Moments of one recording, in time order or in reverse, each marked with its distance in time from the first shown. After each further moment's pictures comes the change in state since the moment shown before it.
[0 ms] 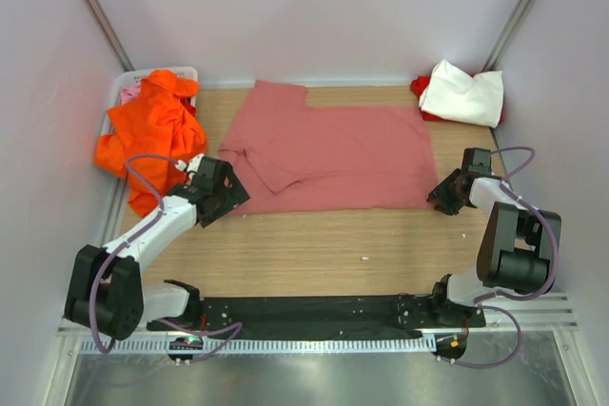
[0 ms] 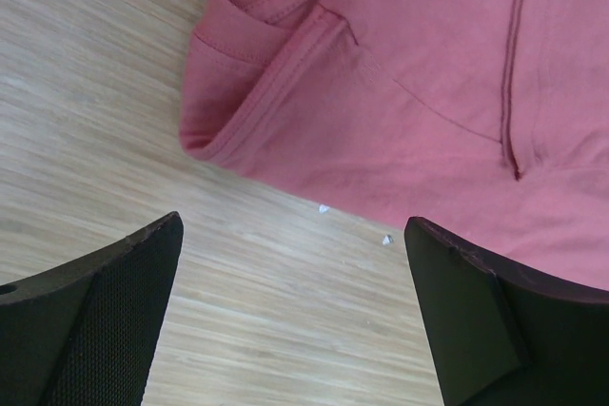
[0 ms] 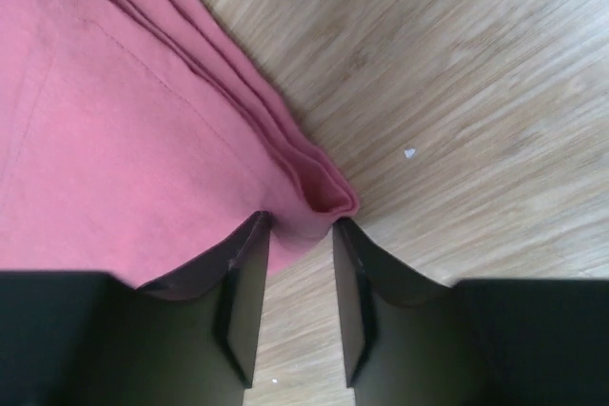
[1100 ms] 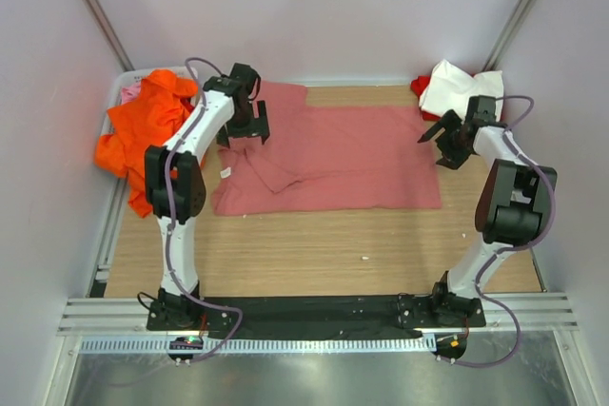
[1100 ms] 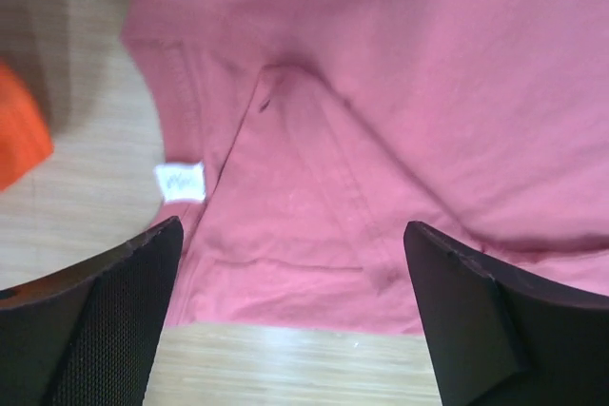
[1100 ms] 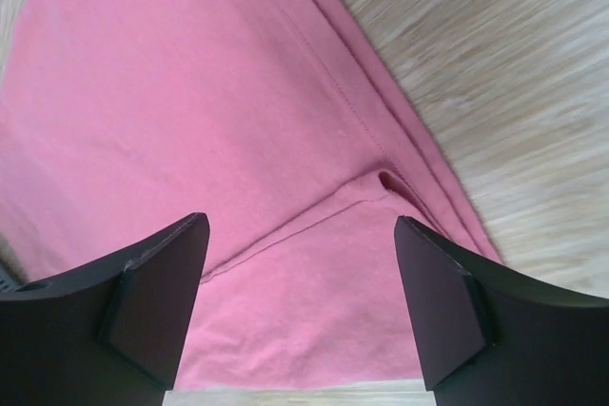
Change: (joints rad) left arm 0.037 0.909 1.288 -0.583 0.083 0.422; right arm 0.022 0.347 0.544 -0.095 -0.174 0.024
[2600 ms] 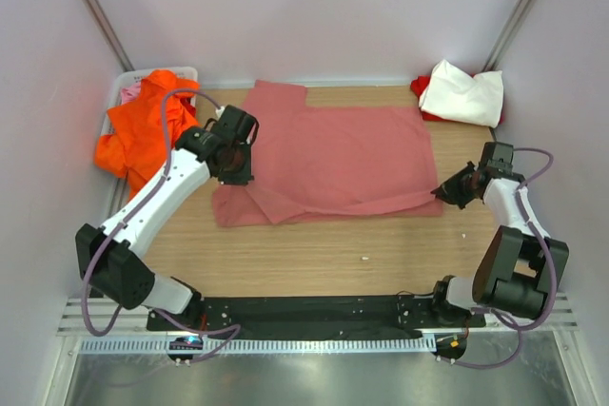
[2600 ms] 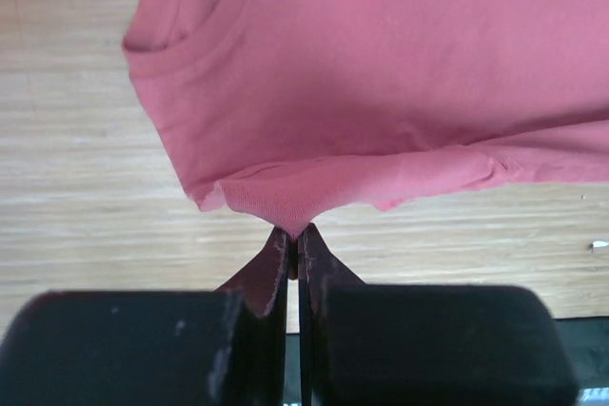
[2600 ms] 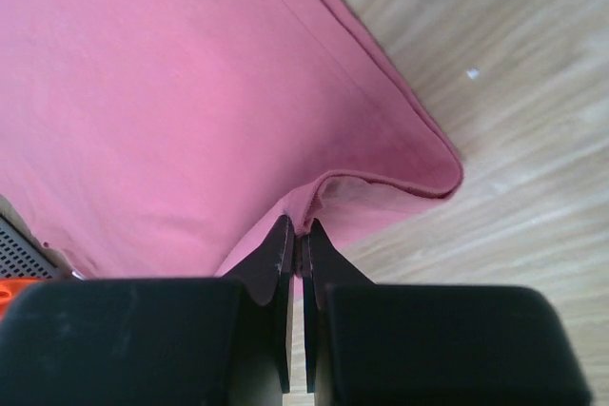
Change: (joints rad) left arm -0.226 -0.740 -0.660 0.029 -0.043 -0.062; right arm -0.123 -0.507 -0.480 -0.095 -0.034 0.045
